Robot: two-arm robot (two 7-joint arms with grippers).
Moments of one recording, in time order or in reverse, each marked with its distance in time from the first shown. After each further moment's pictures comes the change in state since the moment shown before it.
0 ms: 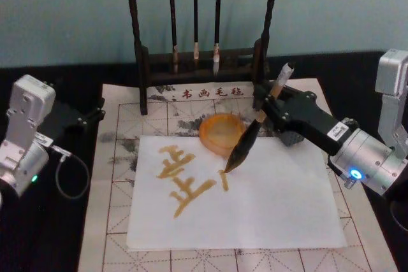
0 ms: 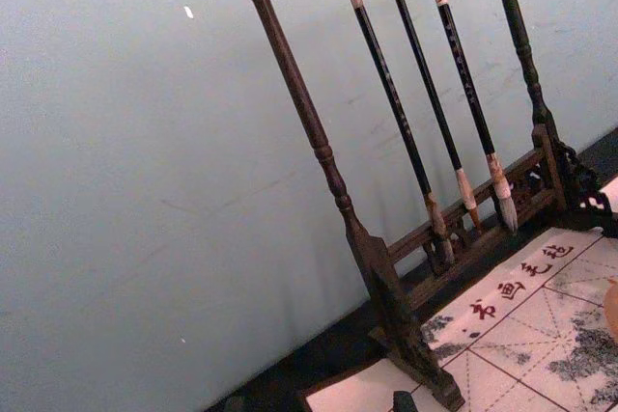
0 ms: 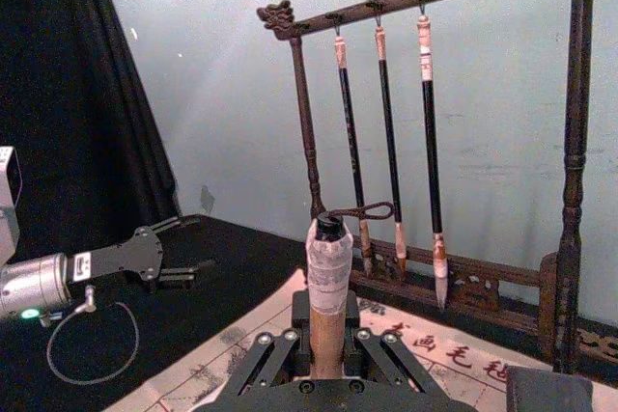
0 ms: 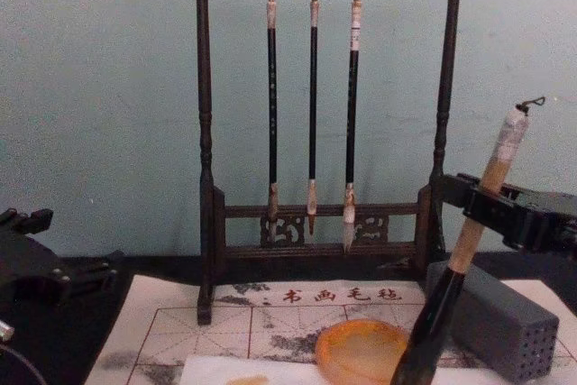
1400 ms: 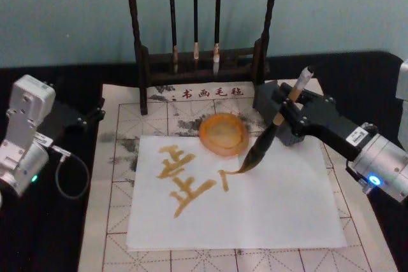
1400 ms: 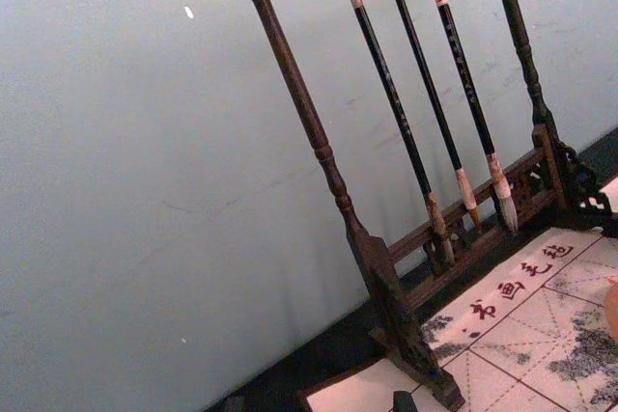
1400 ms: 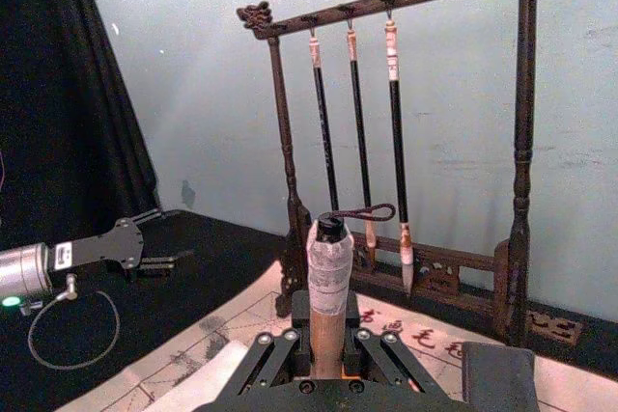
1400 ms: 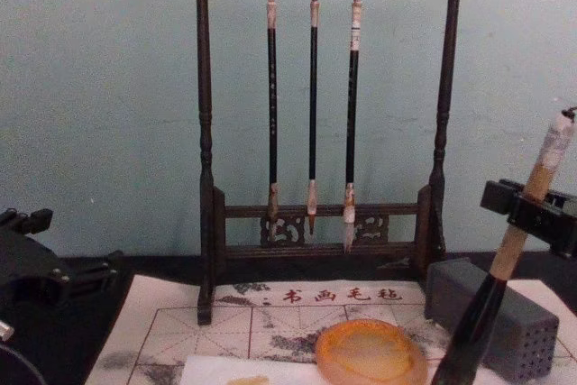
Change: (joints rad) left arm 0.000 0.000 0.000 0.000 0.000 0.000 0.000; right arm -0.058 0.033 0.053 -0.033 -0.004 -0.012 -0.004
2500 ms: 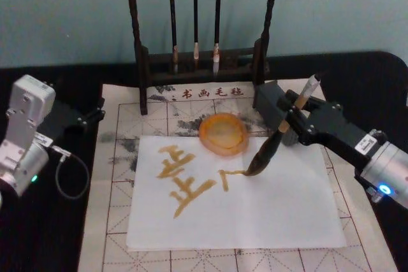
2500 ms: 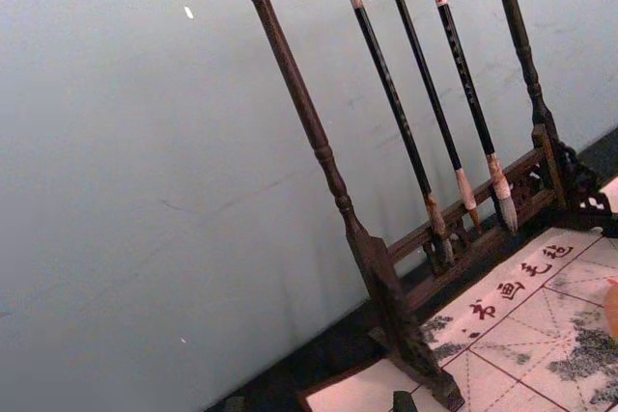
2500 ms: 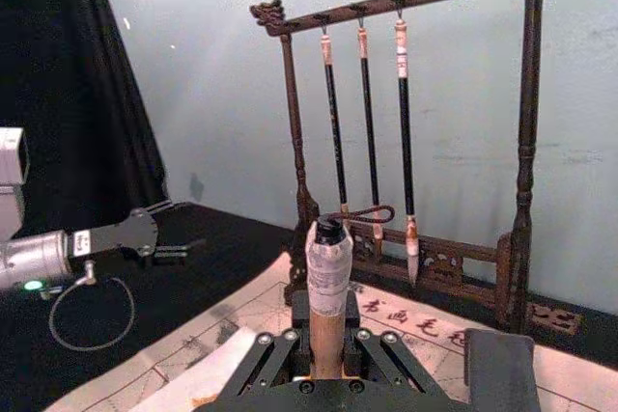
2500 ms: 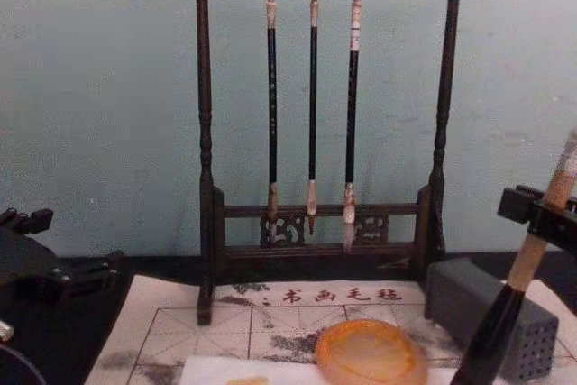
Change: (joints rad) left arm 0.000 0.000 0.000 0.000 0.000 0.000 0.000; right arm -0.057 0.035 0.025 -0.055 0.007 0.001 0.014
